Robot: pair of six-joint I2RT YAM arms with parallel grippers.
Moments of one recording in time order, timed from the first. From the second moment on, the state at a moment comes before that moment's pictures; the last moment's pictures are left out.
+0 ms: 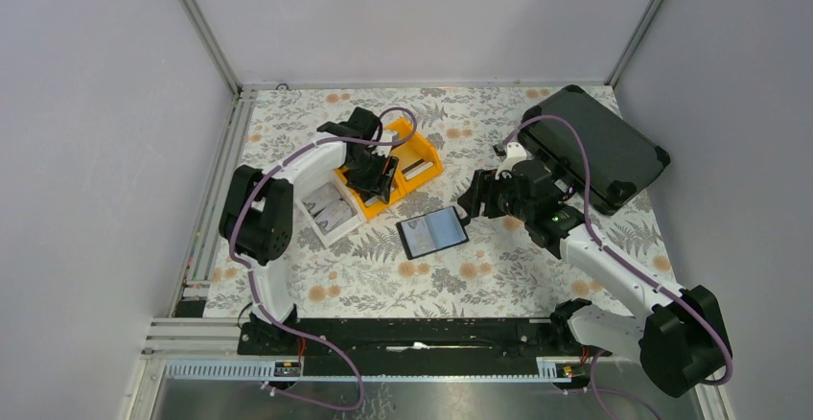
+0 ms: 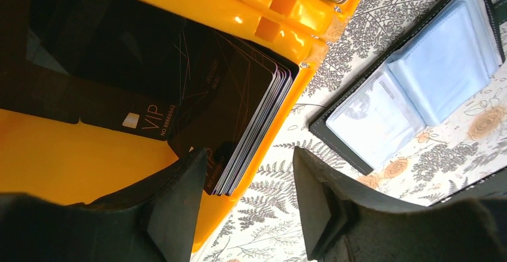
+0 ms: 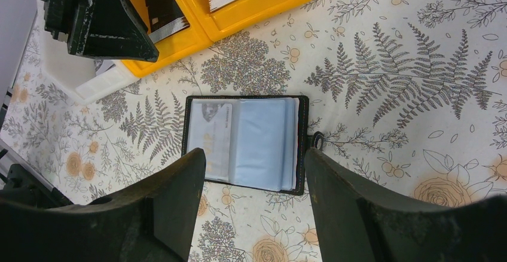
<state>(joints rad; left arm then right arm) -0.43 1.88 1.42 -0.80 0.27 -0.05 0.48 1.11 0.66 -0.08 -0.17 0.39</state>
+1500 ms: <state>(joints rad) -0.50 1.80 1.35 -0.74 0.20 -0.01 0.48 1.11 0.66 -0.08 -0.17 0.39</state>
